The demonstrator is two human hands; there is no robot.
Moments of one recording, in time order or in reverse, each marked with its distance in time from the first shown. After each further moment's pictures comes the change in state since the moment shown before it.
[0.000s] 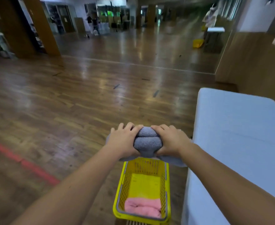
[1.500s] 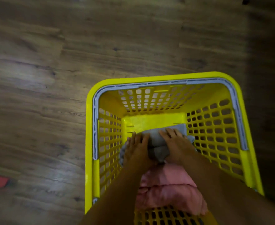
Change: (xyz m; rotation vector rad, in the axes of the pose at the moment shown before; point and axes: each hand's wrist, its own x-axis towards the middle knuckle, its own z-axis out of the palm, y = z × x) left_hand 0.105 -0.051 0.863 -0.449 -0.622 -0.076; right_hand 0.180 0.151 0.839 0.156 -0.620 0.379
